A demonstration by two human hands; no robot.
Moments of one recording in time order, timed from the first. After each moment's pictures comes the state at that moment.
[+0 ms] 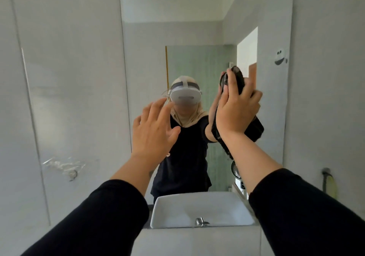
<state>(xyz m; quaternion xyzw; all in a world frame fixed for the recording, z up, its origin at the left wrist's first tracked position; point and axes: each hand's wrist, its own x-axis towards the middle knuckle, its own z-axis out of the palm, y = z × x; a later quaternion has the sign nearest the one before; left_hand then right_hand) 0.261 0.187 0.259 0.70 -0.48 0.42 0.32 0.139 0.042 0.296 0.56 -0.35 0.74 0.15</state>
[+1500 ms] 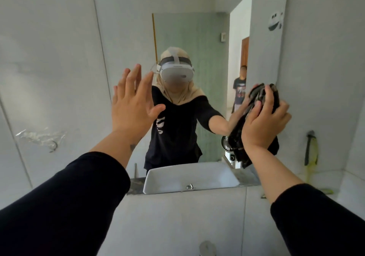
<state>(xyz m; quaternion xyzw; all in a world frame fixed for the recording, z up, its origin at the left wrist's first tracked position) 0.278 0.183 0.229 0.71 -0.48 0.39 0.33 0.072 -0.008 0.172 0.52 -0.45 0.72 0.07</state>
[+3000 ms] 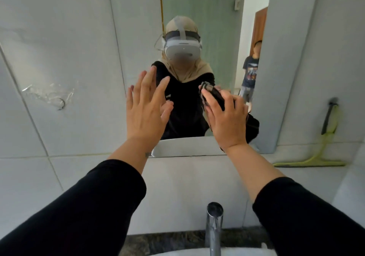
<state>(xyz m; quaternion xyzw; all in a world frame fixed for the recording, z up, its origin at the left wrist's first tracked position) 0.273 0.197 0.128 0.72 -0.49 0.39 0.30 0.132 0.043 0.089 0.73 -0.25 0.58 0.26</state>
